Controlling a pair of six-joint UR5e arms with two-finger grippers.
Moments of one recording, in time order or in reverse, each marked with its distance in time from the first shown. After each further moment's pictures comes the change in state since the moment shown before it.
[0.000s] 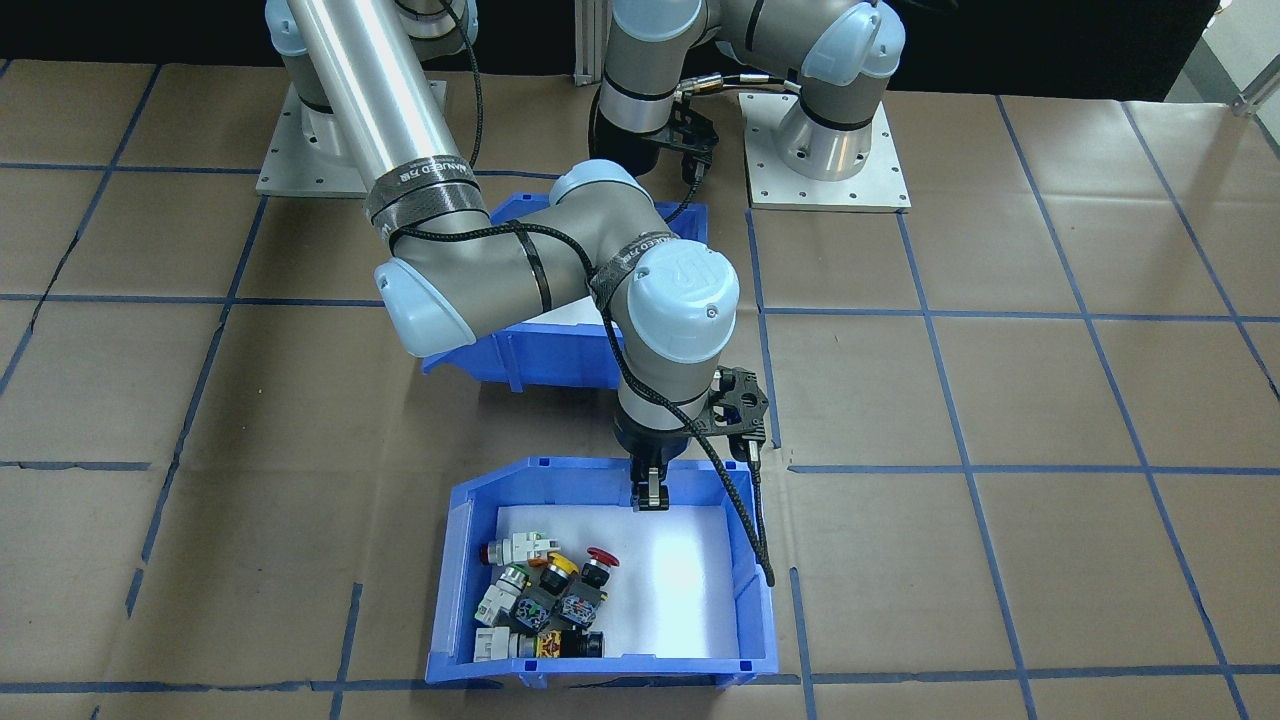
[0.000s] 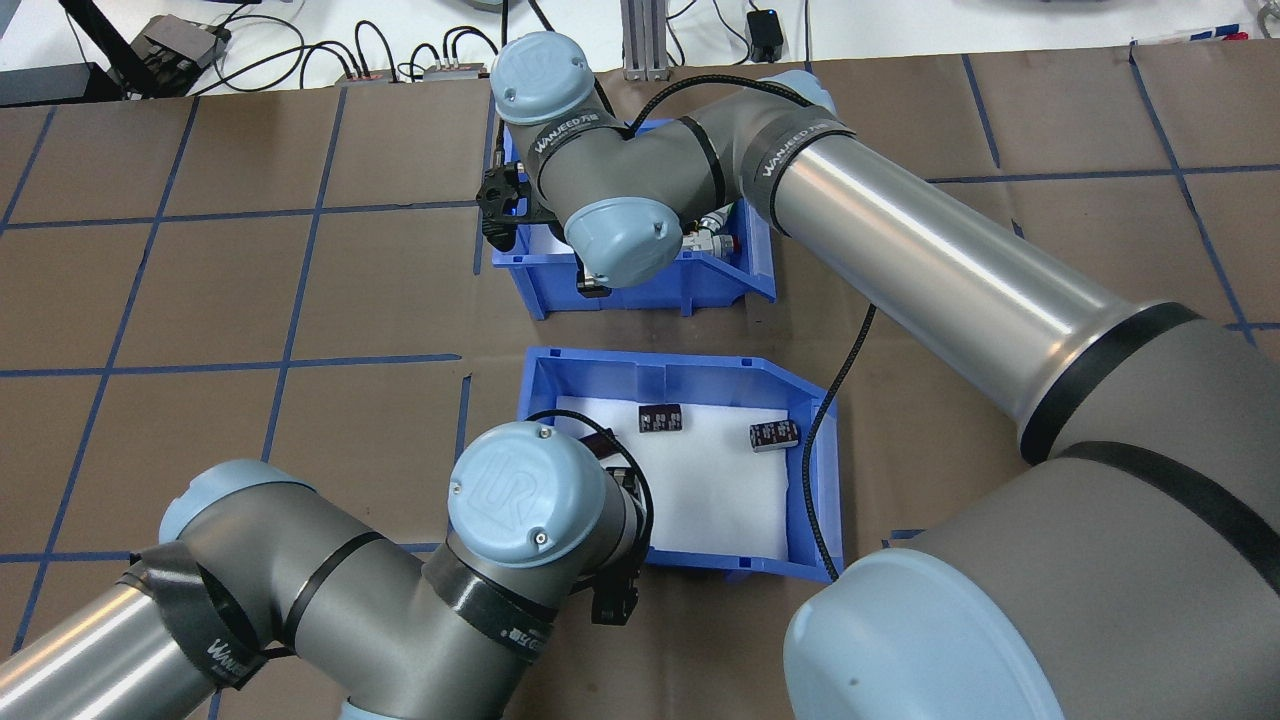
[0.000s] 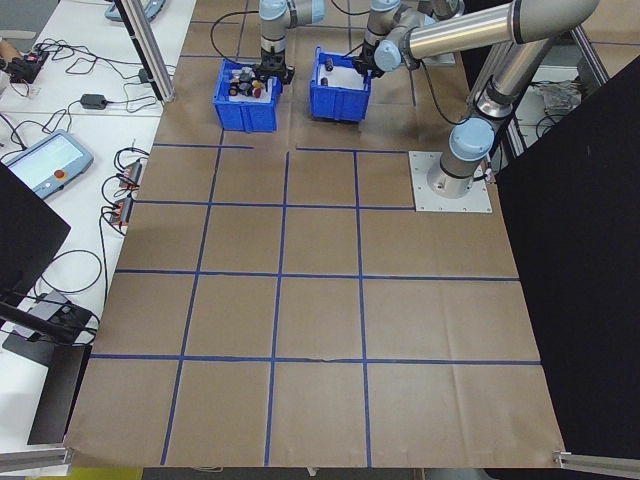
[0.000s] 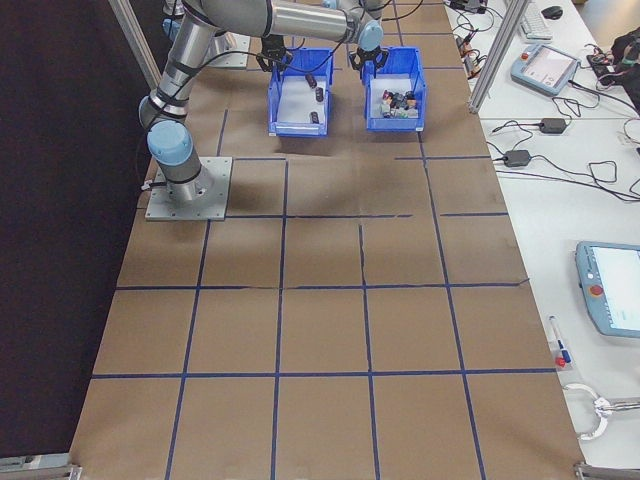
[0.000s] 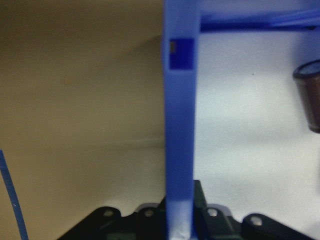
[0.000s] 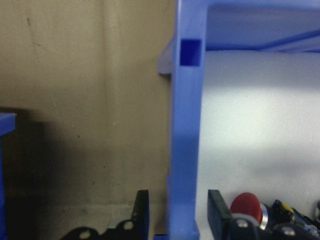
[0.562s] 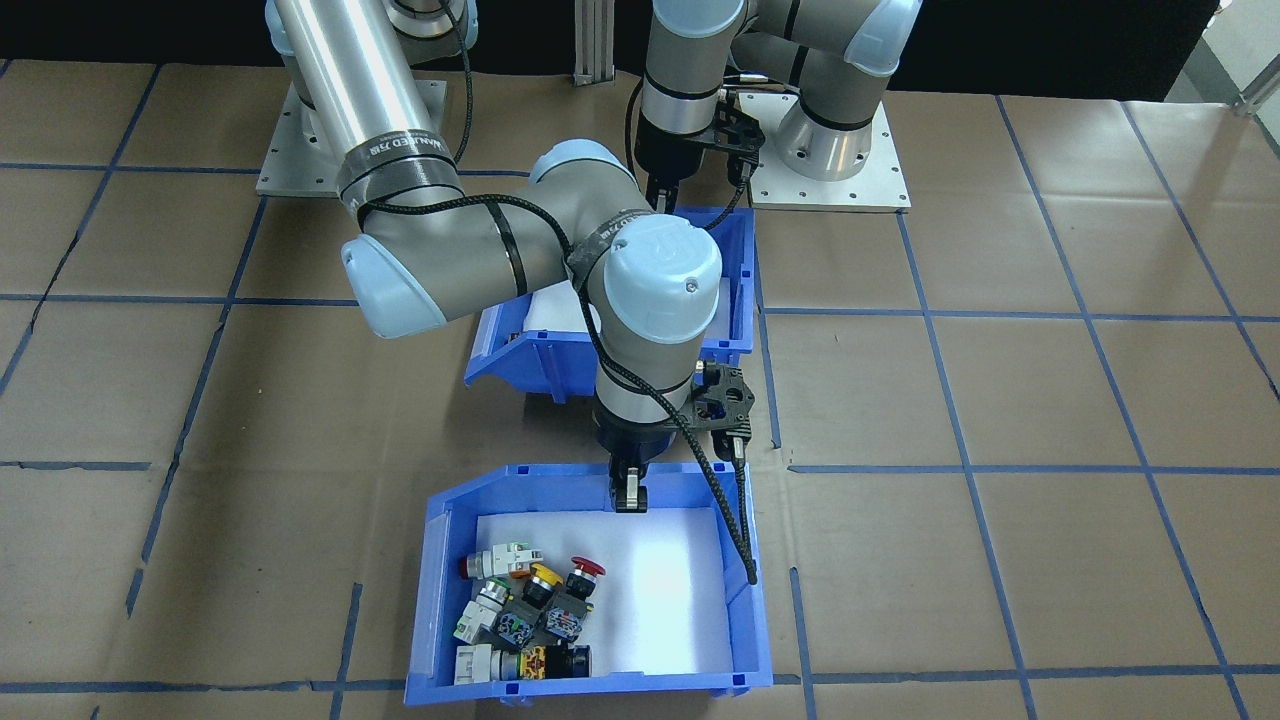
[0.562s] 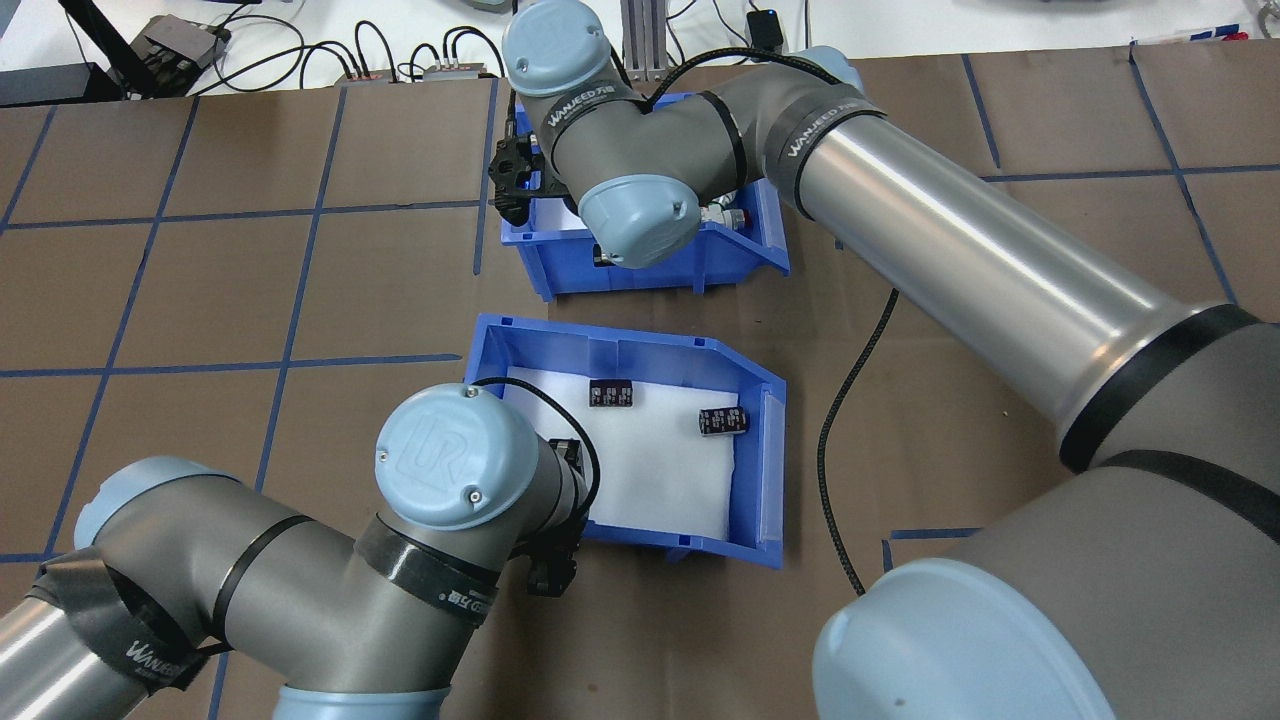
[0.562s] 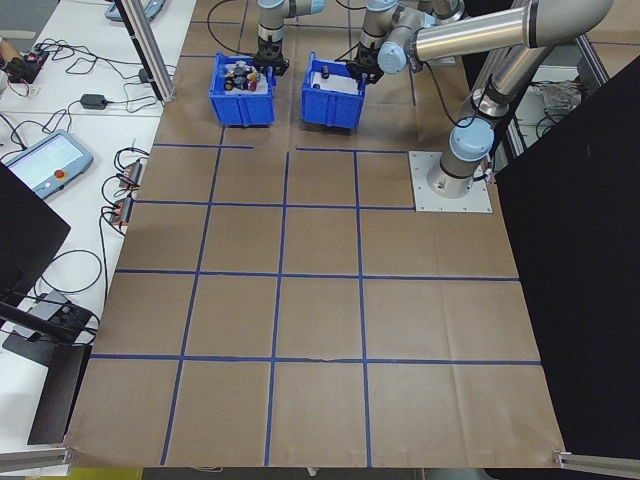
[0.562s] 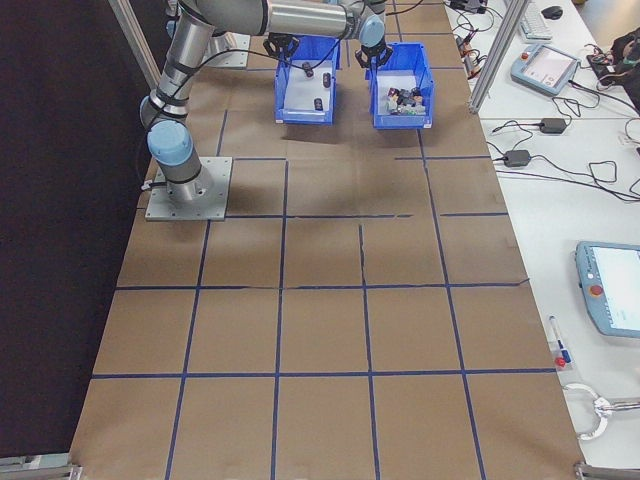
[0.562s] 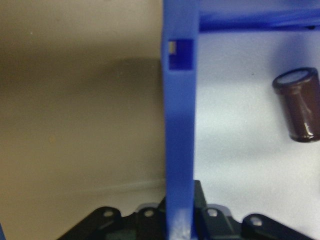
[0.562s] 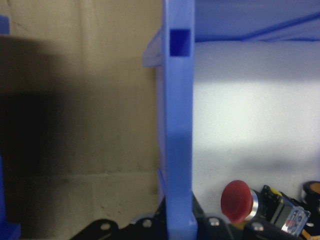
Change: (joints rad) left arm 0.102 0.055 -0.002 -0.084 0.035 0.137; right arm -0.037 -0.049 0.000 -0.002 -0.027 -0.022
